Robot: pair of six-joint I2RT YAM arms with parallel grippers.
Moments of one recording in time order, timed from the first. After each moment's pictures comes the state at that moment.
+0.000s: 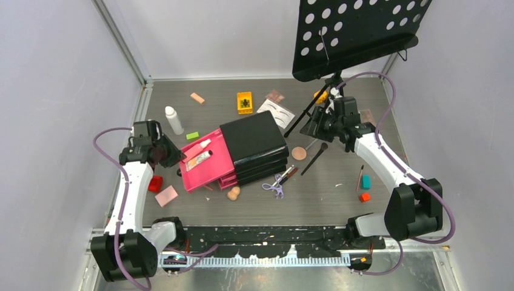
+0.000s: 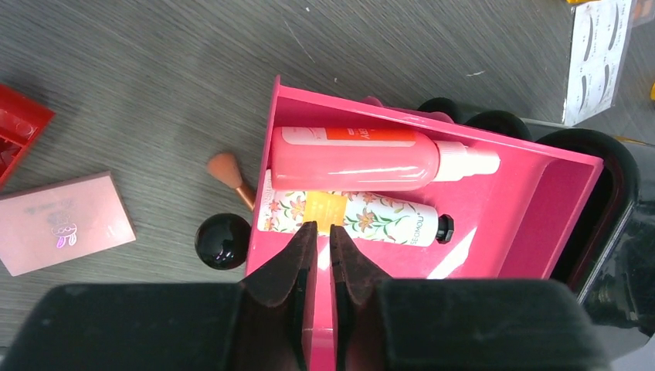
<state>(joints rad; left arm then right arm) 0.12 1.04 0.91 -0.79 0.17 -0.63 0.22 1.35 1.01 -0.38 -0.26 0.51</state>
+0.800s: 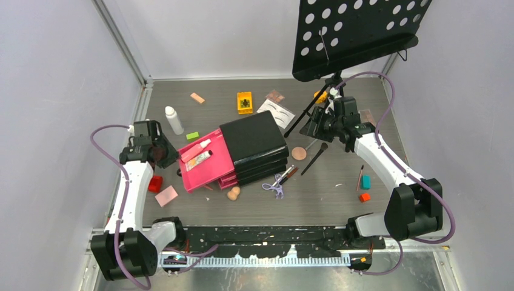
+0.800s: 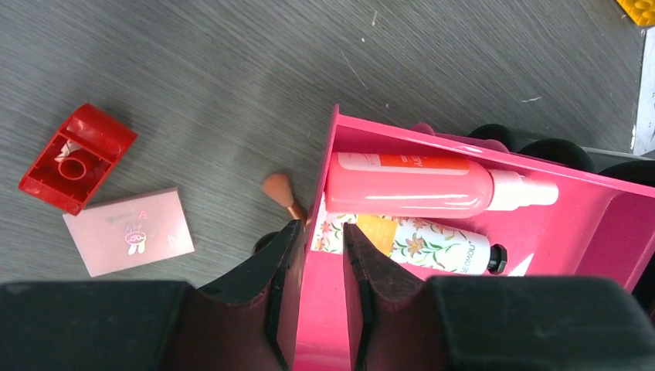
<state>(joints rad) 0.12 1.04 0.91 -0.81 0.04 -0.56 0.23 1.36 1.01 -0.38 -0.27 0.50</state>
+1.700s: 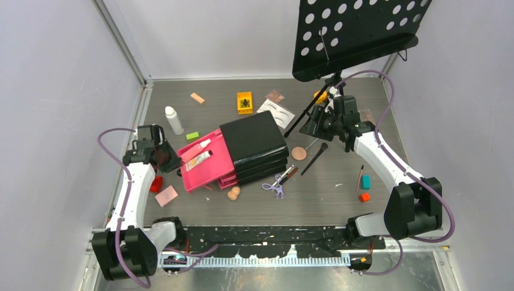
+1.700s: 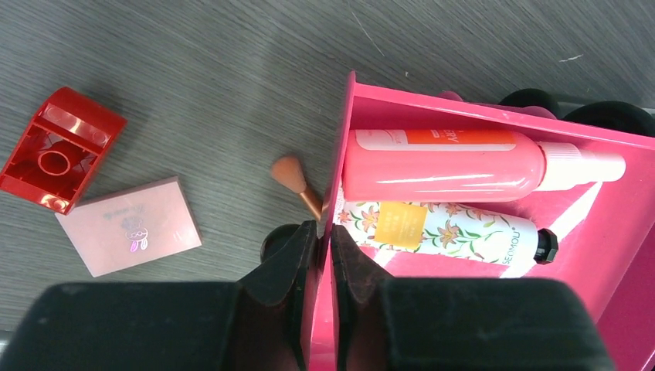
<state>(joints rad) 0.12 1.05 0.84 -0.79 0.08 -0.49 0.23 1.36 1.03 -0.39 -0.27 0.49</state>
